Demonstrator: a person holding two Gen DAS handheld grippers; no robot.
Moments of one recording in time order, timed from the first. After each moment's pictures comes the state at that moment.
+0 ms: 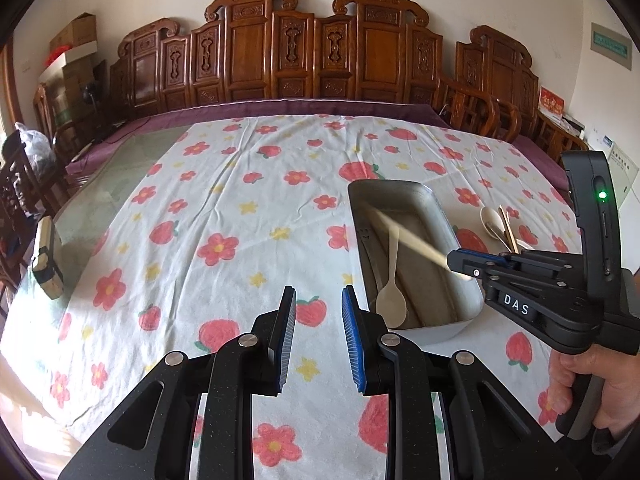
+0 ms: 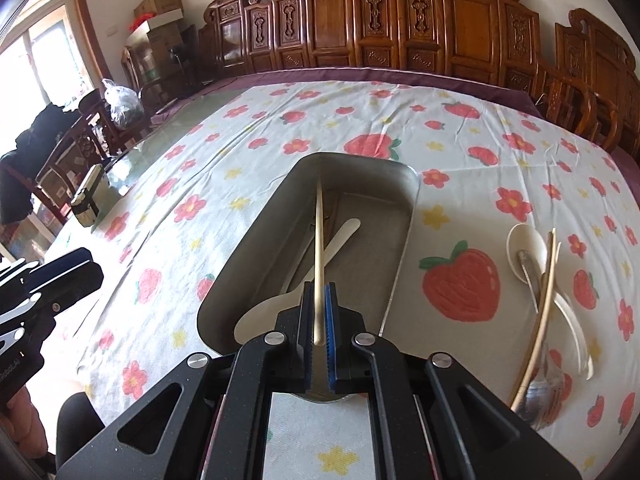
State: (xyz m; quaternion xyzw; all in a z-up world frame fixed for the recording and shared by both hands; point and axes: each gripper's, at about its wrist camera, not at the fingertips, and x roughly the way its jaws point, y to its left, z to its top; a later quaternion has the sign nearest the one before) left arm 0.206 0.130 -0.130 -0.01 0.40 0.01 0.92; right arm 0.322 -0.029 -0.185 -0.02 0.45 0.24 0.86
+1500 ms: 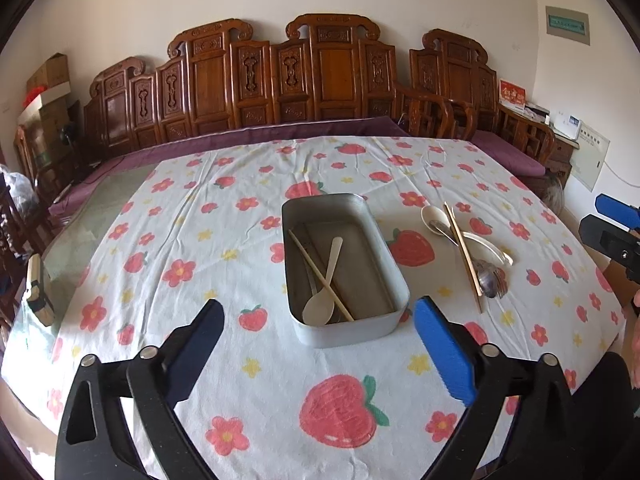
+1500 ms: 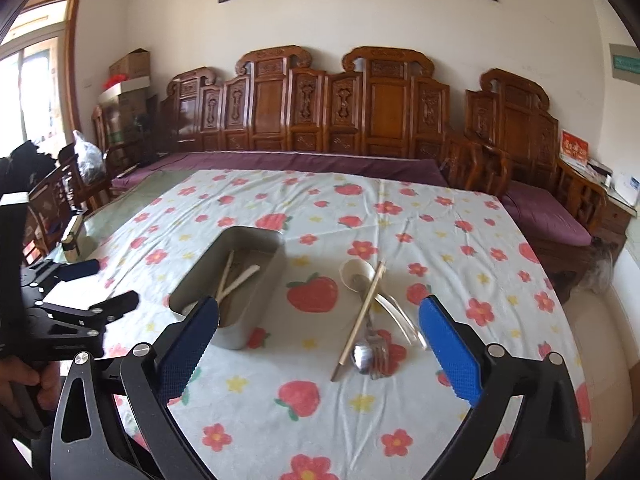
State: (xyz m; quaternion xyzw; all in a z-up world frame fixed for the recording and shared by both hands) left arm 0.173 0.070 -0.114 0.03 0.35 -0.04 0.93; right arm 0.202 -0.178 -0.082 -0.03 0.31 0.13 0.94
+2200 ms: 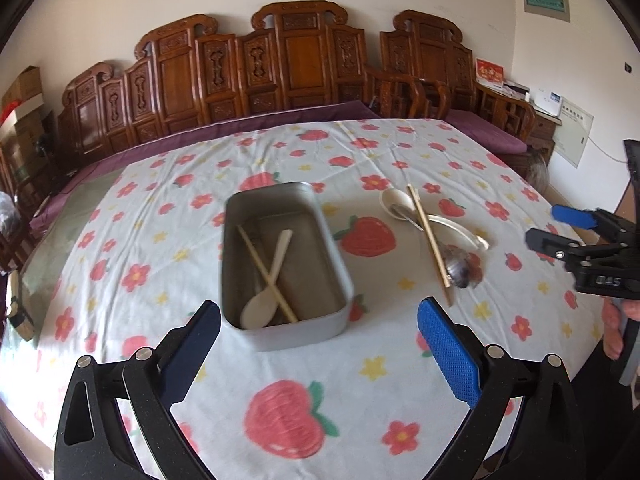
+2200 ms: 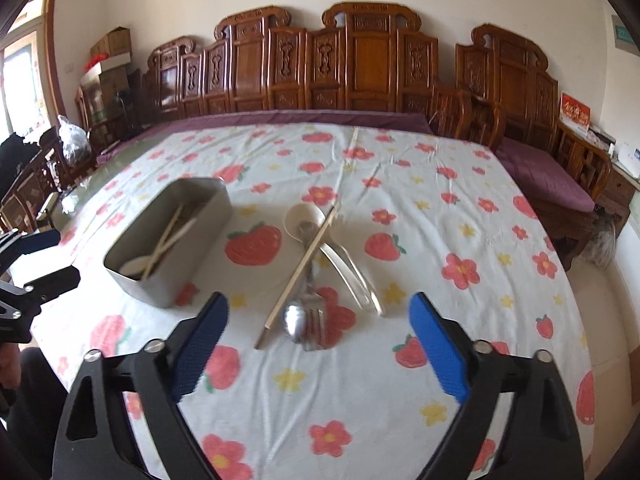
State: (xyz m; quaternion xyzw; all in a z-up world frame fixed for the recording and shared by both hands) left arm 0.189 0.014 -0.129 0.05 0.37 -0.08 0.92; right arm 0.252 -0.245 -0.152 -0.02 0.38 0.13 0.92
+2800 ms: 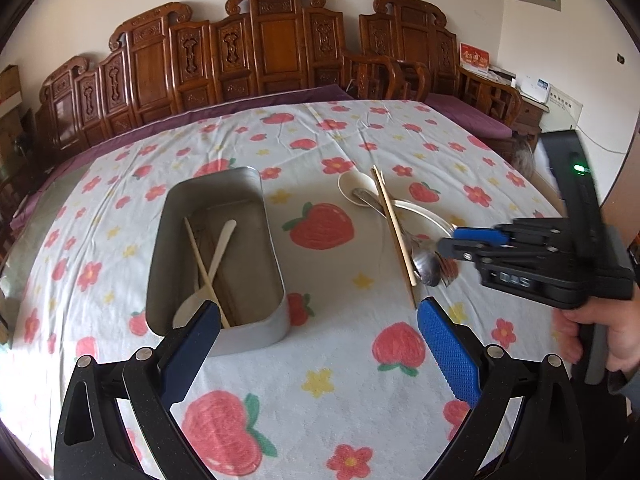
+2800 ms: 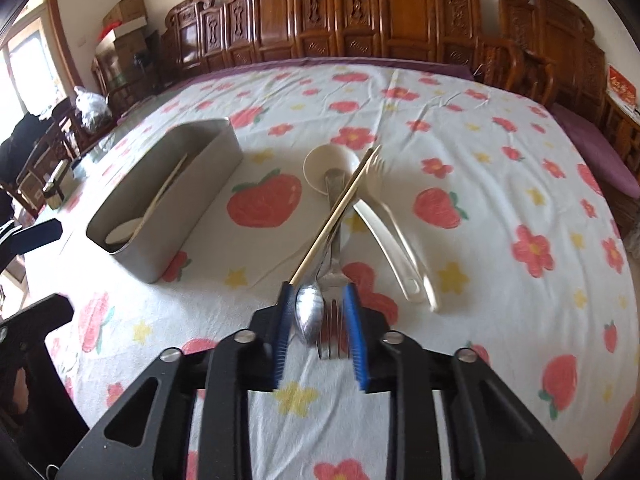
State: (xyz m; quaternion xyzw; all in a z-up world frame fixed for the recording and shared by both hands) left arm 0.205 -0.030 -0.156 0.05 0.40 -0.11 0.91; right arm 0.310 -0.220 -0.216 -0.02 0.46 0.19 0.87
